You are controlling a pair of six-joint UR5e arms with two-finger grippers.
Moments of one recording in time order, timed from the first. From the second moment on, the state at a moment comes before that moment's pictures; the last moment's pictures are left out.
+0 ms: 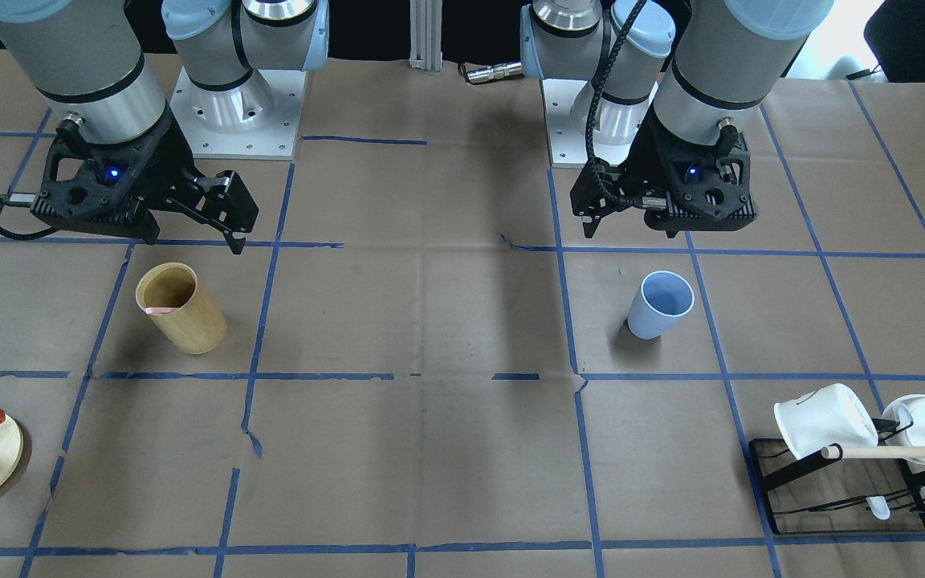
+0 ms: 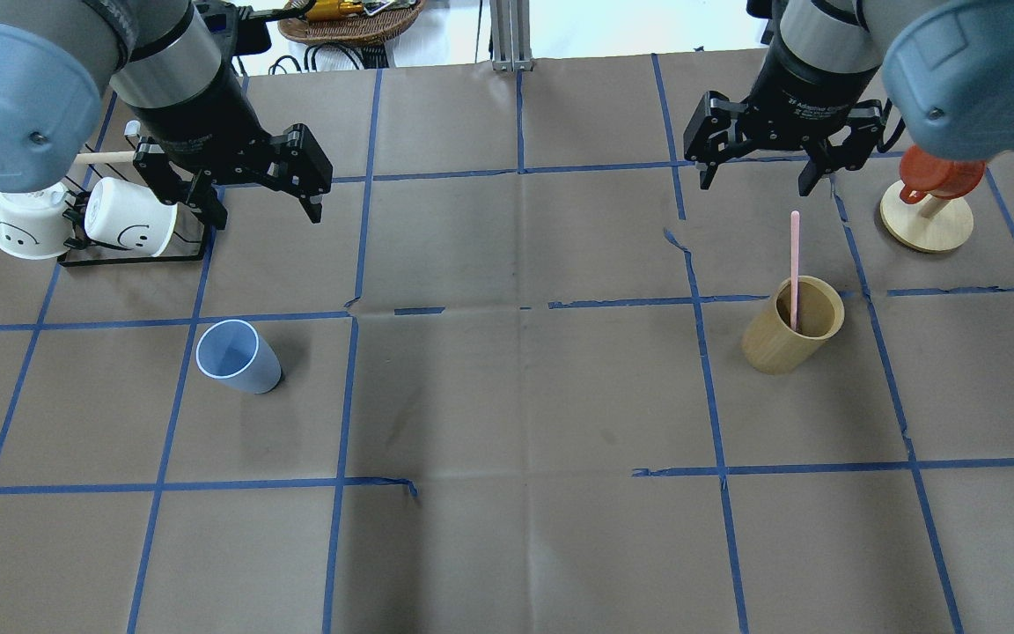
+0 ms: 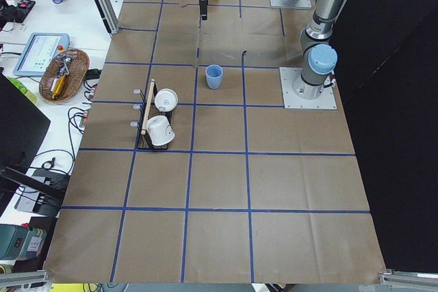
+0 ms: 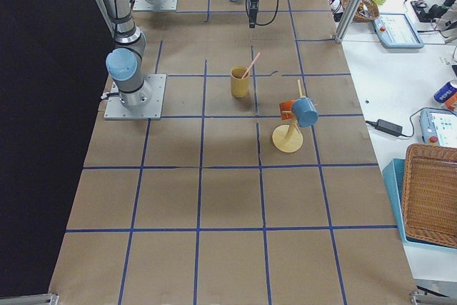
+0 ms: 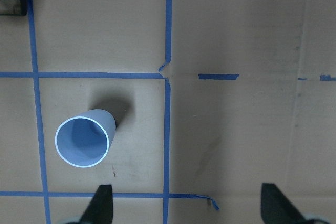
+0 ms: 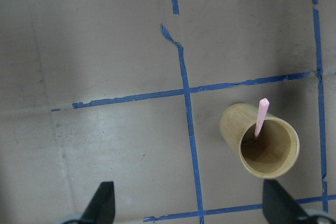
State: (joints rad) left arm -1.59 -1.63 -1.54 -1.58 1.56 -0.04; right arm 1.58 -1.51 1.56 -1.66 -1.56 0.14
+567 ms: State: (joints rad) left arm -1.59 -1.63 -1.54 -1.58 1.56 -0.04; right arm 1.58 -1.50 1.54 -1.65 -1.53 0.14
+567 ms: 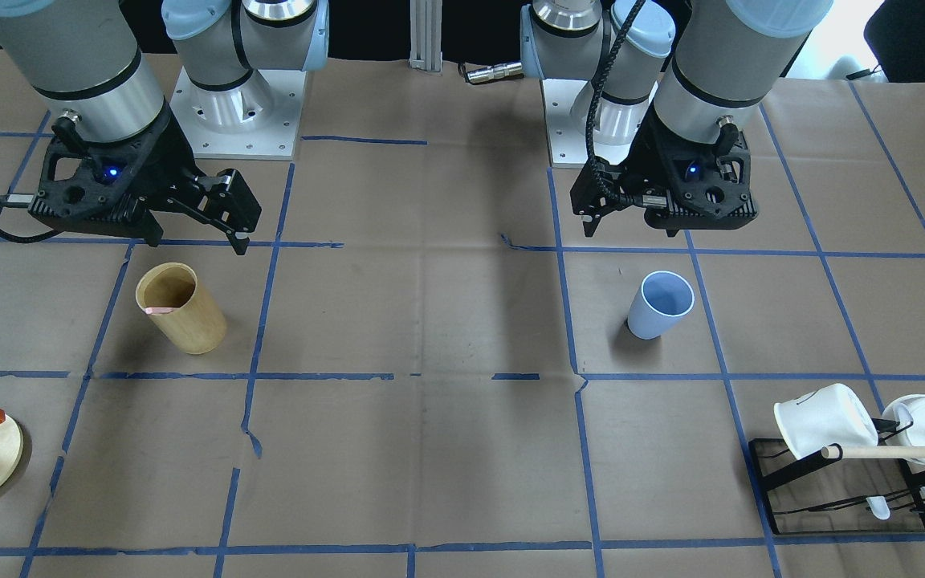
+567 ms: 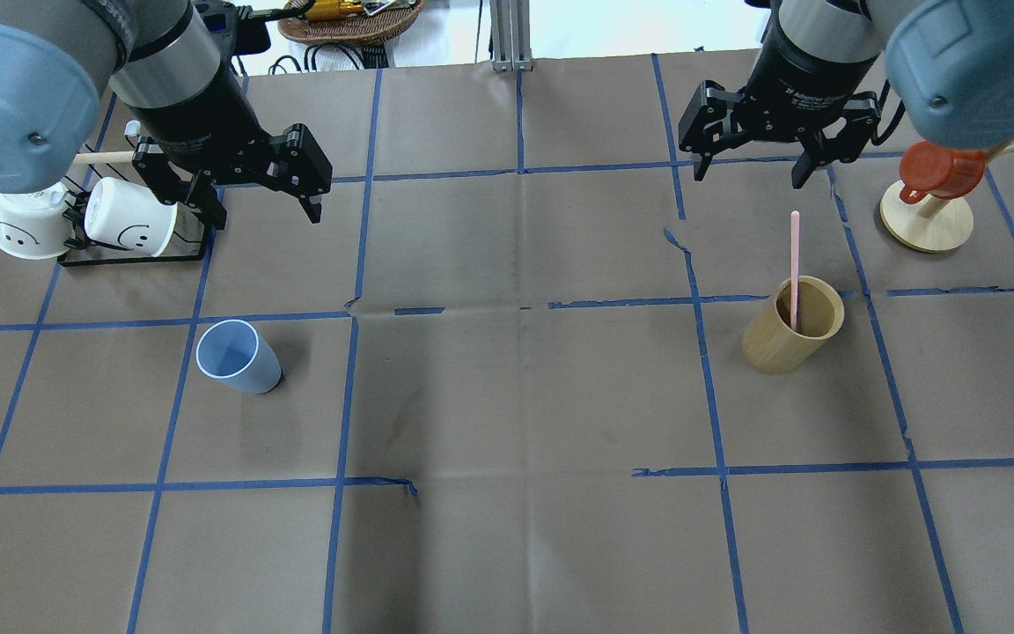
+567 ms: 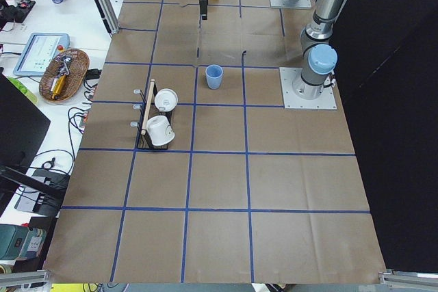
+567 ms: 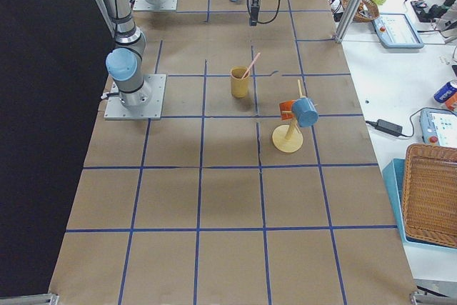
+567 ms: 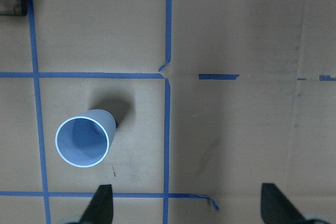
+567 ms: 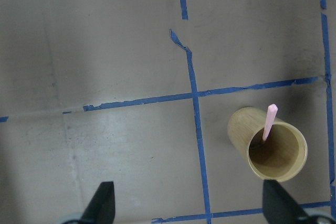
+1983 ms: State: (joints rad) left arm -1.59 -1.63 -1.54 -1.58 1.56 -0.04; right arm 1.58 -1.51 1.55 -1.64 -1.53 0.13
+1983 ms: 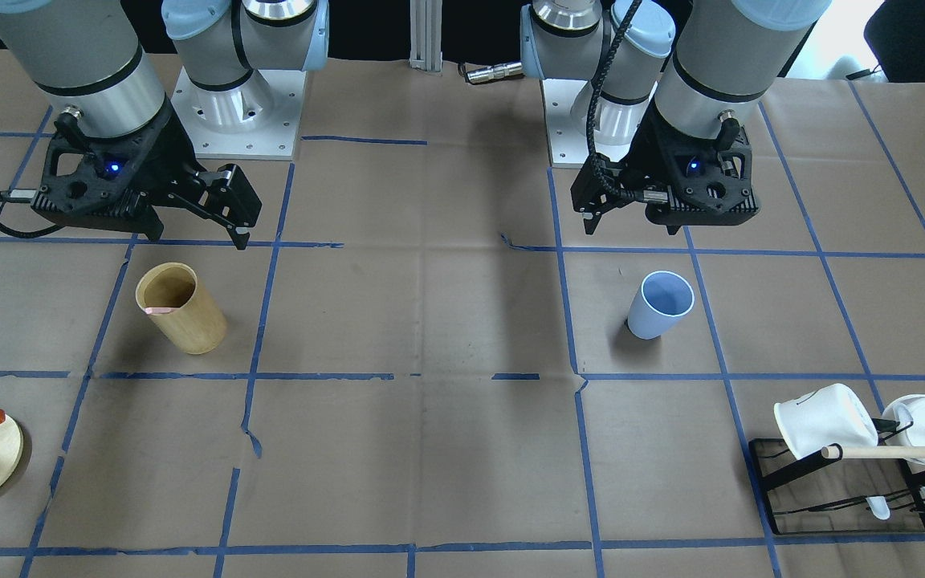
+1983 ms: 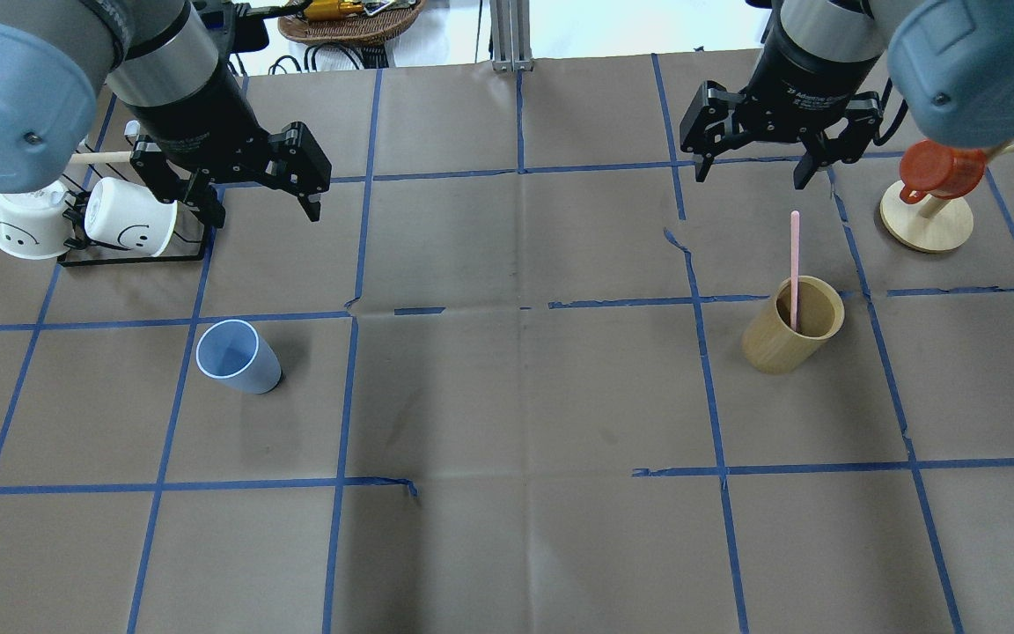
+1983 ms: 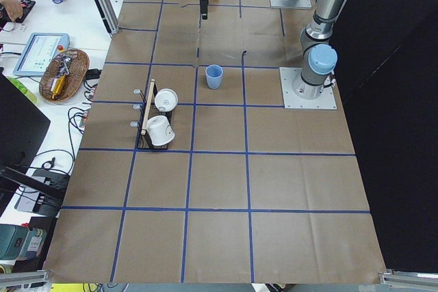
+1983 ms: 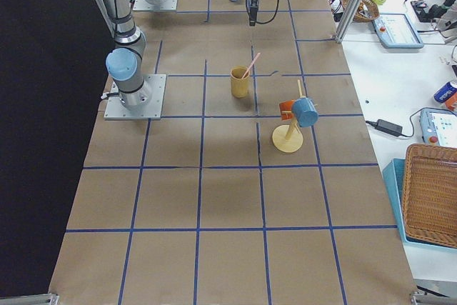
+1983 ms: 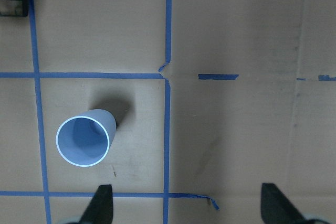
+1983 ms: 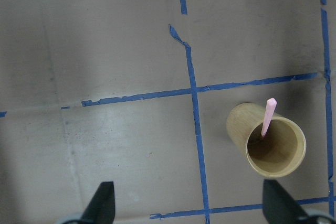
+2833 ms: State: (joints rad) left arm -1.58 -1.63 -1.54 -1.58 1.57 -0.04; right arm 1.58 -1.52 1.56 -1.64 -1.53 0.13
